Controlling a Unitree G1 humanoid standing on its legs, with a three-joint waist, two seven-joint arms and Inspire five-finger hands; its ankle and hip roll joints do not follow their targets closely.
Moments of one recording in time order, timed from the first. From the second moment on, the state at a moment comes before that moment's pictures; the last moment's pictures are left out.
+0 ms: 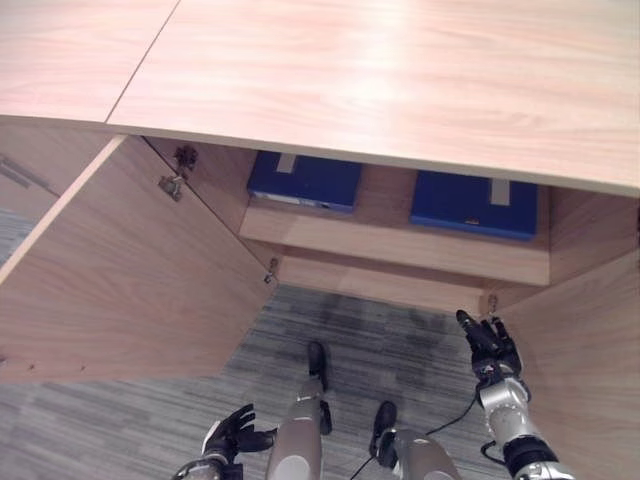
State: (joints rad) left arm 0.08 0.30 -0.12 1.00 -0.34 -0.11 -0.01; right arm -0.17 -0.27 0.00 0.68 0.97 -0.21 -0.17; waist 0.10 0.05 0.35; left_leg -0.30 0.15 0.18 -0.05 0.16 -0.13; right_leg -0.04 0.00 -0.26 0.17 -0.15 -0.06
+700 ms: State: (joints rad) left arm 0.07 0.37 -0.07 0.93 -0.26 -0.12 0.01; right arm -0.13 -0.21 0.08 0.71 0.73 -0.12 -0.16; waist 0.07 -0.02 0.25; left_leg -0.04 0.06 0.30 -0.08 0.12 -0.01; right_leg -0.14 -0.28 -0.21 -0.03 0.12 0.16
